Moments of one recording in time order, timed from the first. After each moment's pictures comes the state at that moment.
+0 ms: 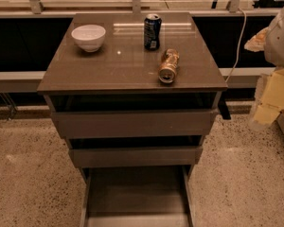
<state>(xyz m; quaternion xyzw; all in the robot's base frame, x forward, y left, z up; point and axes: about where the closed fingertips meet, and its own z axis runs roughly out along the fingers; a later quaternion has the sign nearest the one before) 0.438 -0.217 0.976 -0.60 0.78 -0.03 0.16</state>
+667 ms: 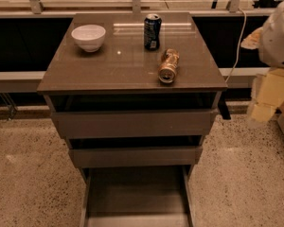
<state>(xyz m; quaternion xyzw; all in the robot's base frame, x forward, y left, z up) 0.450 -0.215 0.971 -0.62 0.77 -0.06 0.15</state>
